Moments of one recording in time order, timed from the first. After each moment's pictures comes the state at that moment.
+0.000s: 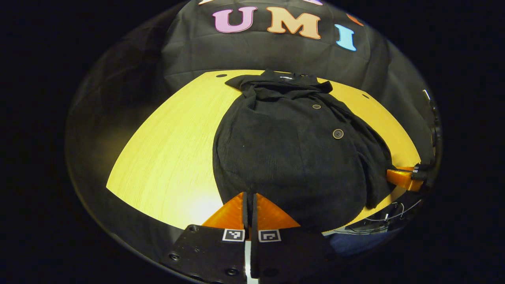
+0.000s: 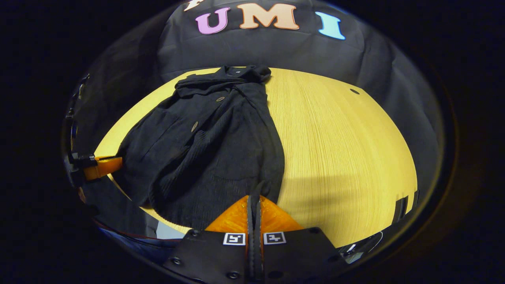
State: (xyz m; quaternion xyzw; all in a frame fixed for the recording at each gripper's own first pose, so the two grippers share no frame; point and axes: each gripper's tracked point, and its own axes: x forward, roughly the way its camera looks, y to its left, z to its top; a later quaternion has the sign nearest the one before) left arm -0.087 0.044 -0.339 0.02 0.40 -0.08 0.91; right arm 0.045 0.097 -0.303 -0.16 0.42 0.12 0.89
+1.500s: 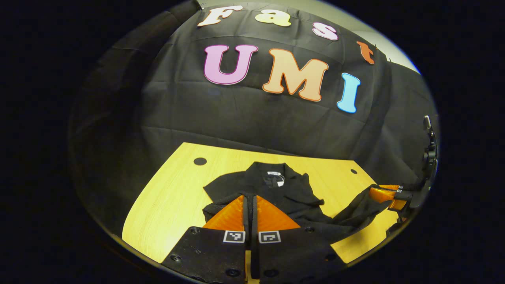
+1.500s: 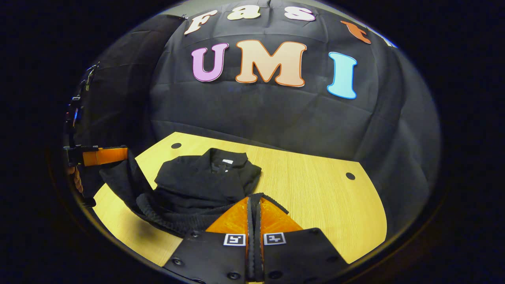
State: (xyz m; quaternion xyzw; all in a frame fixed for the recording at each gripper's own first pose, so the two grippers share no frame) left arm 0.182 0.000 -0.138 -0.05 0.21 -0.14 0.97; right arm 0.261 0.201 -0.094 -0.19 0.23 0.14 0.95
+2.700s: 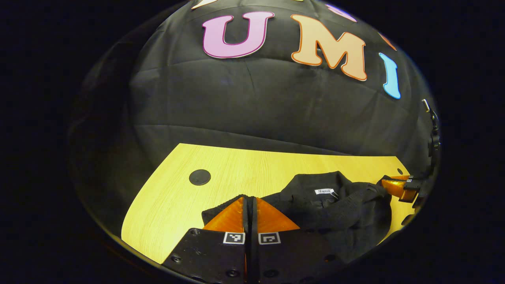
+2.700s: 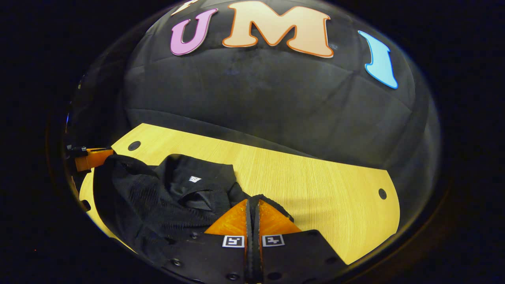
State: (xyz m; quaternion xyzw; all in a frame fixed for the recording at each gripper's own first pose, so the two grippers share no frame) left arm 0.383 0.010 -0.251 0.00 0.27 -0.08 0.96; right arm 0.485 0.251 -0.169 -0.20 0.29 0.10 0.93
